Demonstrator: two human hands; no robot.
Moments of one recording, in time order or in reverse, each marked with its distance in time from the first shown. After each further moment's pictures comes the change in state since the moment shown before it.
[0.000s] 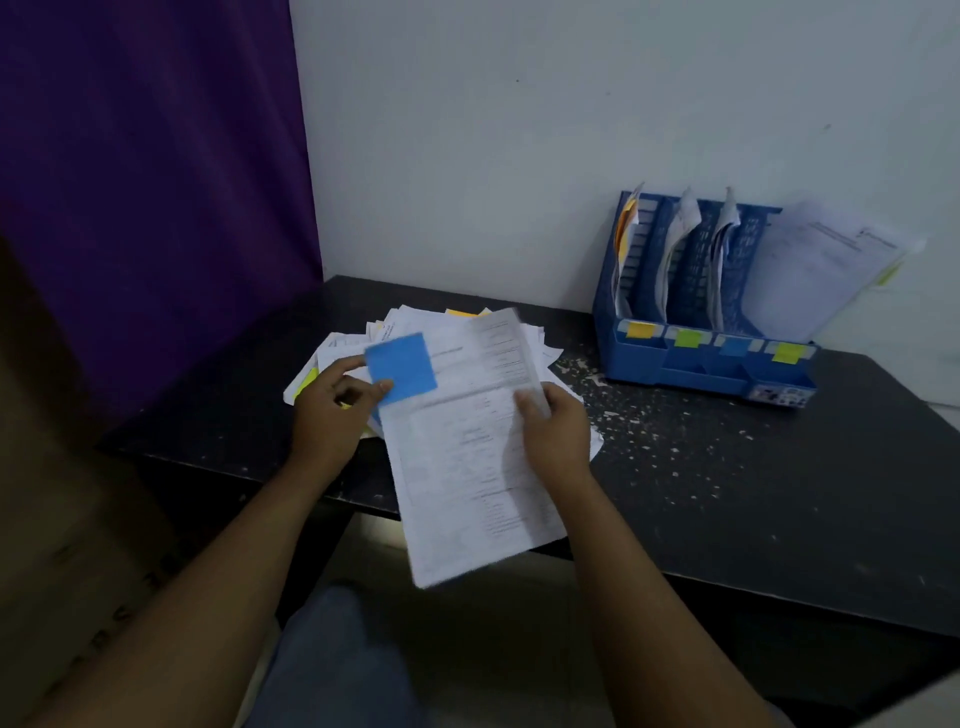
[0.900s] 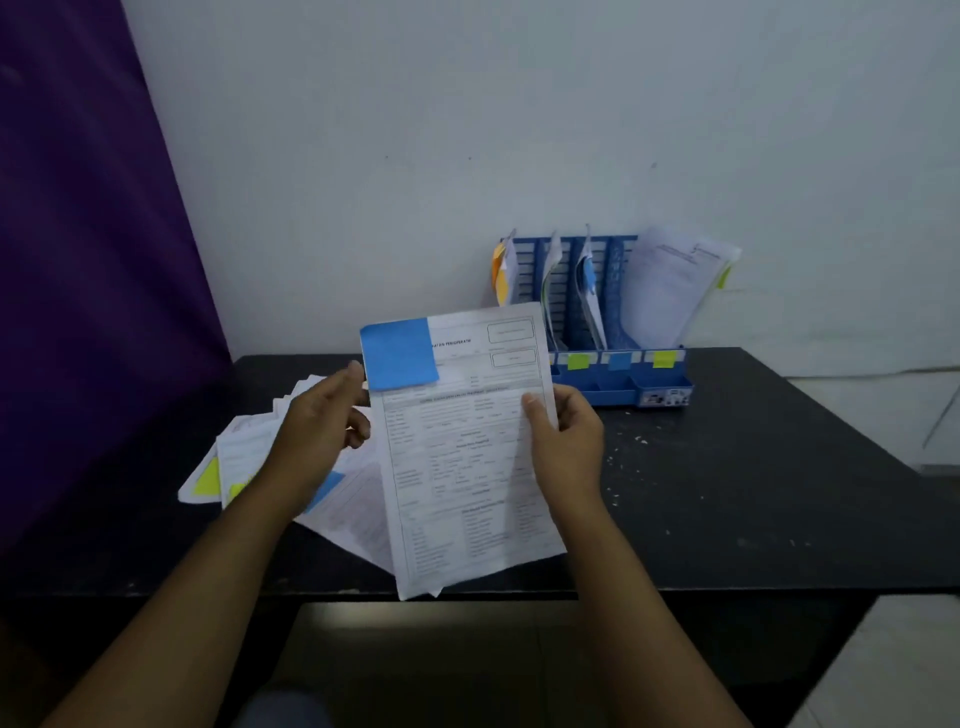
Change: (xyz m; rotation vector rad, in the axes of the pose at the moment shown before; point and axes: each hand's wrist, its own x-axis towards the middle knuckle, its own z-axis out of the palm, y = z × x) left_hand -0.008 0.136 0.063 -0.166 -0.346 -0.064; right_hand -0.006 -0.026 -0.118 0.369 0.305 -0.038
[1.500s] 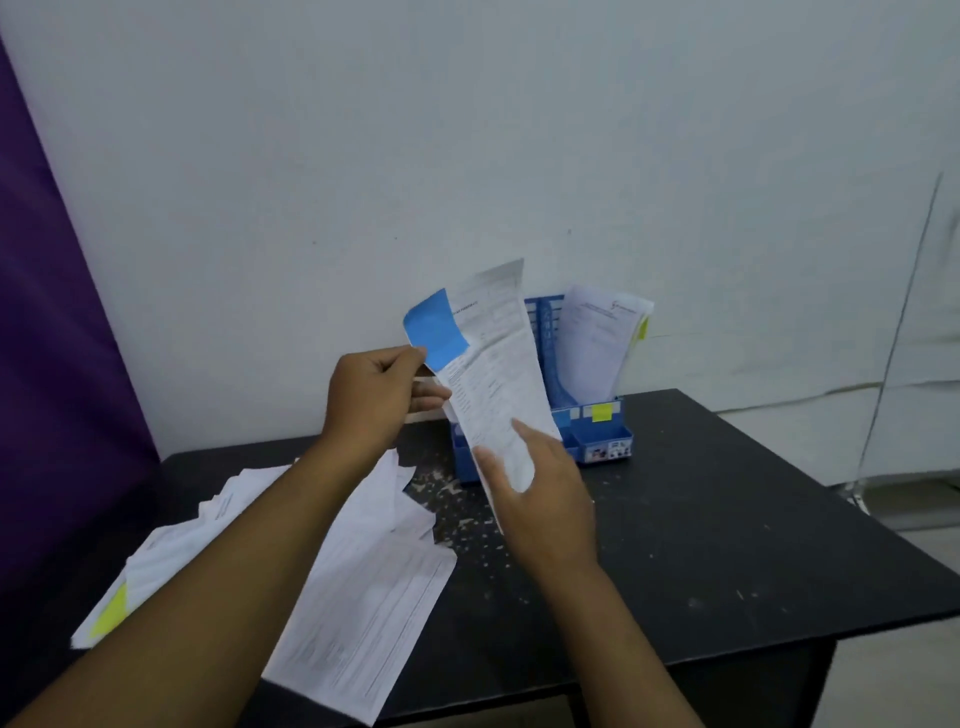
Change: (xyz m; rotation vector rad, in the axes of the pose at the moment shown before) left_hand 0.042 0.129 0.131 -0.048 0.002 0.114; right_hand 0.024 -0.026 -0.046 -0.644 0.035 -0.219
